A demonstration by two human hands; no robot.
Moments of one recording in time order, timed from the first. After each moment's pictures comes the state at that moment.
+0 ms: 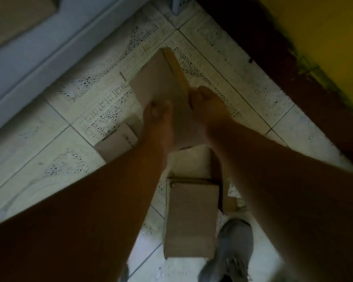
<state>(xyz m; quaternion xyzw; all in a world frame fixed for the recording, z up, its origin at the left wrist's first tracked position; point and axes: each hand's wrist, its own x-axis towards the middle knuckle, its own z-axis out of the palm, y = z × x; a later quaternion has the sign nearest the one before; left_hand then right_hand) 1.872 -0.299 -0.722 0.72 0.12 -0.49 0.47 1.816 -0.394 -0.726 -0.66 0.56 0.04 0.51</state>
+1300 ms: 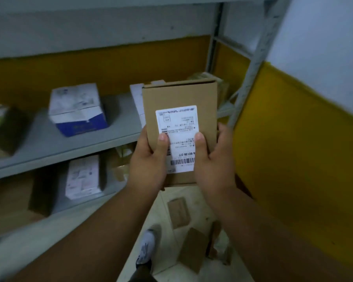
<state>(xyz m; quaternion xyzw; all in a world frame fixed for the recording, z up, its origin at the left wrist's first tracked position) 1.741 -0.048 0.039 0.76 -0.08 -0.06 0.65 1.695 -0.165 0.023 -0.77 0.26 -0.32 0.48</state>
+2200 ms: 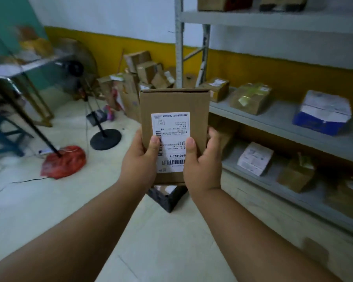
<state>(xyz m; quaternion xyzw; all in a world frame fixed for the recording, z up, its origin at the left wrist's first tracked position) 1.356 0.534 0.082 0.71 0.27 0.28 0.58 1.425 0.430 0.054 -0.77 -0.17 -0.09 0.61</state>
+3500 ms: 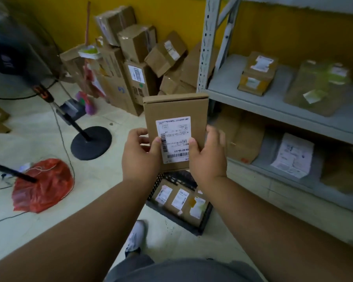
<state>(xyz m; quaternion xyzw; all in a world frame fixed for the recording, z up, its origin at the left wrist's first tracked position) 1.649 0.952 -0.011 0.76 0.37 0.20 0.50 1.716 0.833 -0.045 -0.88 -0.08 -0.04 0.47</state>
